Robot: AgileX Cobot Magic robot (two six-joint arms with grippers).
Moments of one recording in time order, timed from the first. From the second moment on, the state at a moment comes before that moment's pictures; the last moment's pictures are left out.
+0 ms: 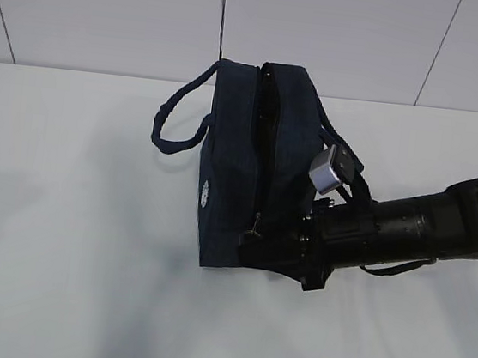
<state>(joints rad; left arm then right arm) -0.46 0.52 -0.72 -0.49 0.68 0.35 0.22 2.03 -0.91 1.66 1.04 -2.21</state>
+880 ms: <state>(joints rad) -0.46 0.52 -0.72 -0.49 0.68 0.35 0.22 2.03 -0.91 1.66 1.01 -2.21</state>
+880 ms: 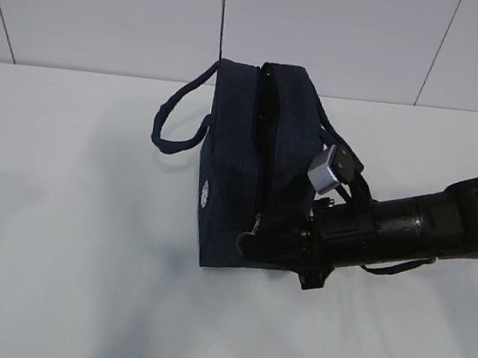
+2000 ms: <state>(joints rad) -0.46 0.52 -0.72 -0.49 0.68 0.35 0.22 1.95 -0.91 1.58 1.13 -2.06</state>
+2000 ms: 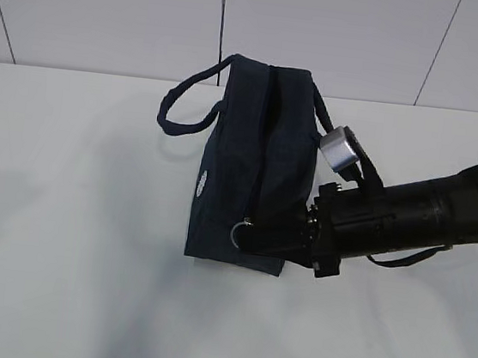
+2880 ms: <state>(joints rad) -0.46 0.52 -0.72 -0.49 0.69 0.35 0.22 1.81 -0.91 1.63 1.13 -1.99</state>
